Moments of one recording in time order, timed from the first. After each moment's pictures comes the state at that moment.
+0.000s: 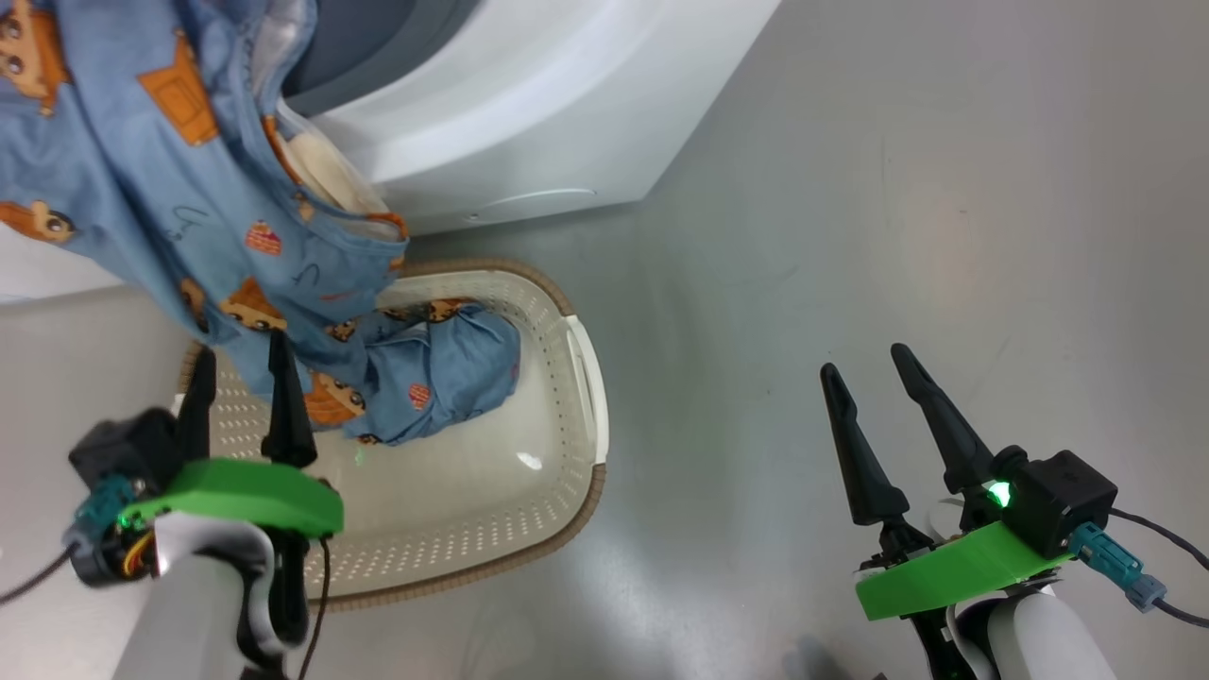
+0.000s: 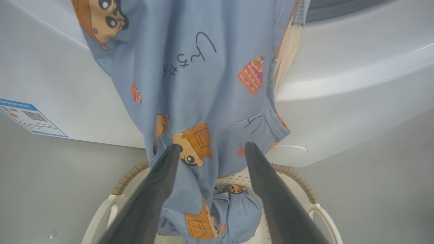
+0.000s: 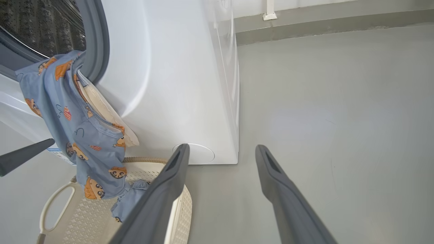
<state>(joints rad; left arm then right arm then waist) -0.36 0.11 -0.12 0.34 -0.47 0.06 -0.23 -0.17 -0.05 0.11 0.05 0.24 0.13 -0.25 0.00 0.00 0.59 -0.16</state>
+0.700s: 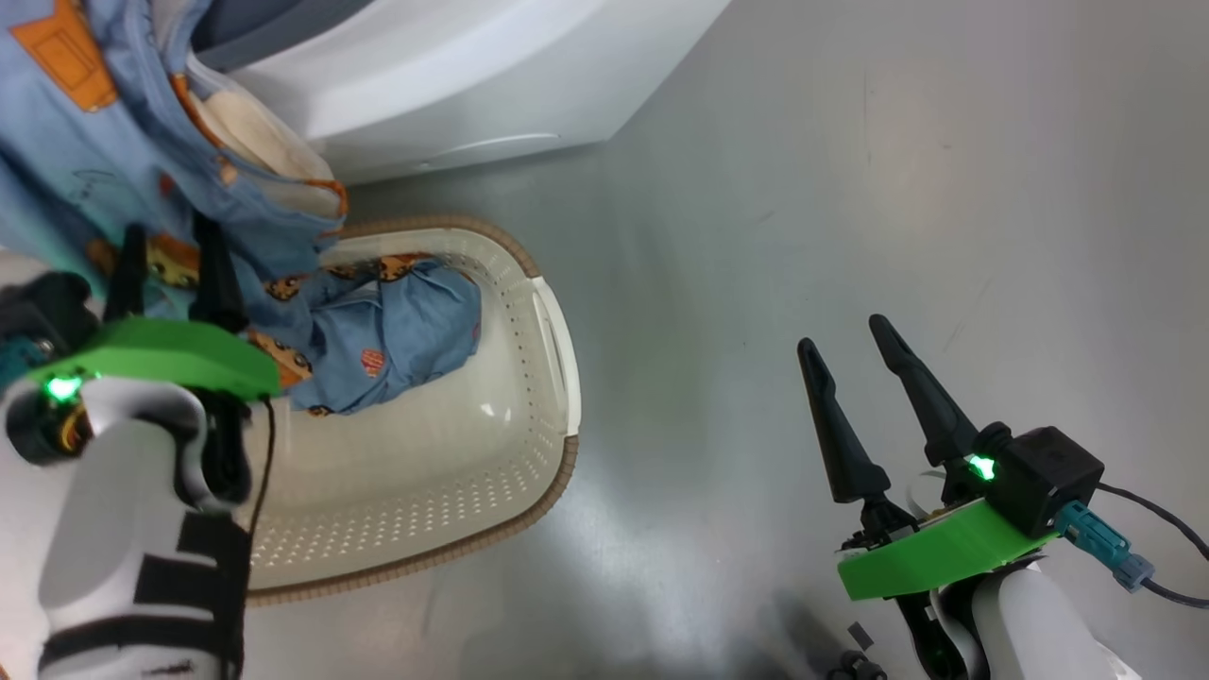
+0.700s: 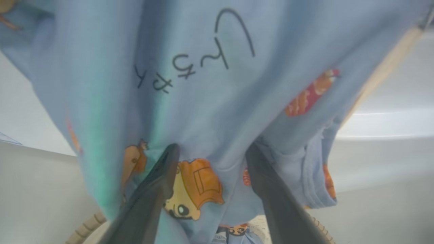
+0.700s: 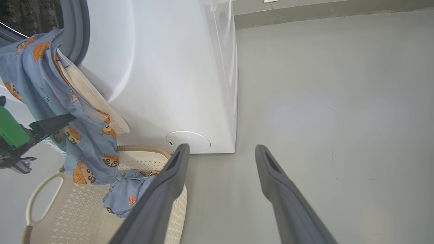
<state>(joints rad) -0.68 0.08 0.02 0.68 -0.45 -0.09 -0.26 -0.21 -0.05 0.15 0.04 0.24 0.13 -0.25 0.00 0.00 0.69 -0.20</state>
